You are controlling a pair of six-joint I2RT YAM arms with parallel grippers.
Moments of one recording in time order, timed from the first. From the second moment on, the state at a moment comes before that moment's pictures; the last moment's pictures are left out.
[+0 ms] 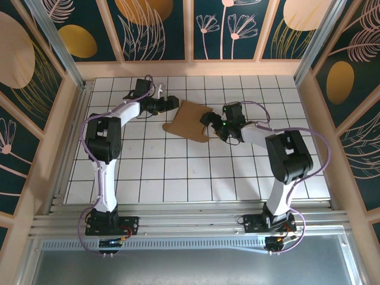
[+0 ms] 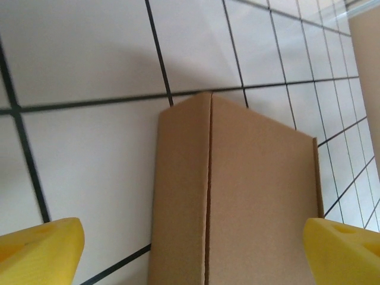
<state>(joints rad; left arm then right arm) -0.23 2.23 1.66 -0.28 0.64 -0.43 0.39 1.84 1.05 0.03 -0.38 0.92</state>
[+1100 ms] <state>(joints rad) -0.30 2.17 1.62 0.03 0.94 -0.86 0.29 1.98 0.93 0.45 -0.63 0.99</state>
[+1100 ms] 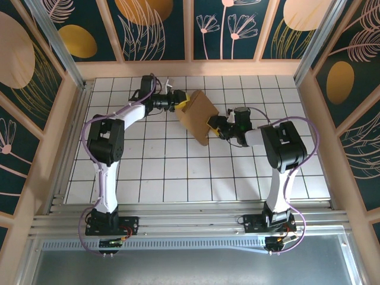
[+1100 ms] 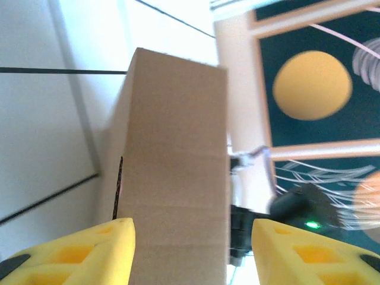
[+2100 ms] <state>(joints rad) -0.41 2.19 1.68 -0.08 0.73 -0.79 0.26 1.61 0.79 0.28 -0.51 0.80</state>
